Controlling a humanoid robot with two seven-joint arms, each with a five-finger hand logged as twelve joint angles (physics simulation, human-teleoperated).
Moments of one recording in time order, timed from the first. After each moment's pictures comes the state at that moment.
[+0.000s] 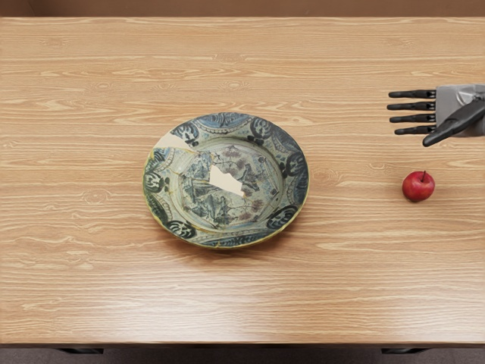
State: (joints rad) left arm 0.01 0.00 -0.20 -0.16 -0.06 -0.23 0.09; right arm 1.09 -0.91 0.38 0.96 0.24 0.61 -0.61
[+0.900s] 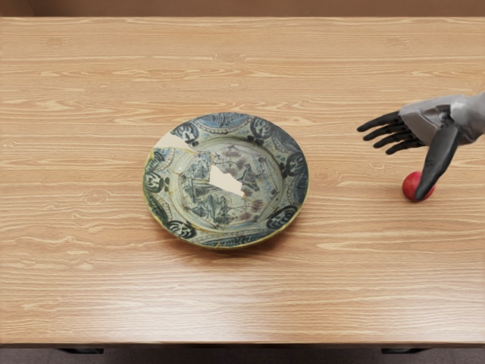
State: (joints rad) left arm 0.02 0.00 -0.20 -0.16 -0.06 -0.23 0.09; right arm 1.26 -1.01 0.31 1.42 -0.29 0.61 -0.61
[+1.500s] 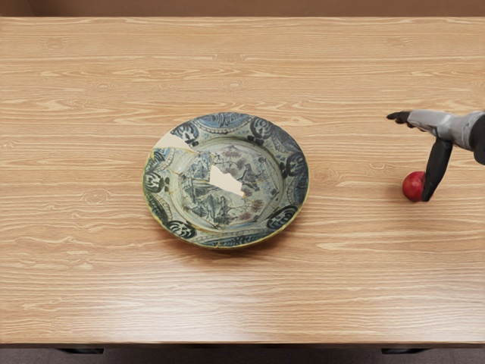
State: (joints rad) left arm 0.01 0.00 -0.20 -0.16 -0.06 -0.23 0.09; right arm 1.14 -0.98 0.22 1.63 -0.90 0.10 -0.61
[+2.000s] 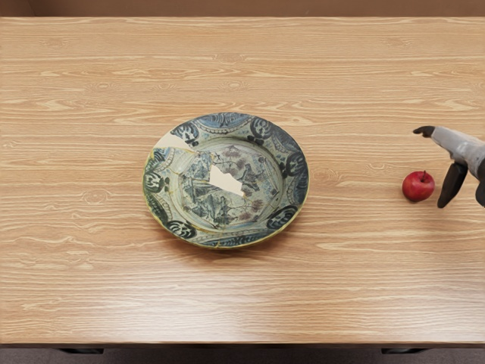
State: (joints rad) left arm 0.01 0.00 -0.20 -0.16 -0.06 -0.23 0.09; right arm 0.94 -0.99 0.22 1.65 -1.18 -0.16 -0.61
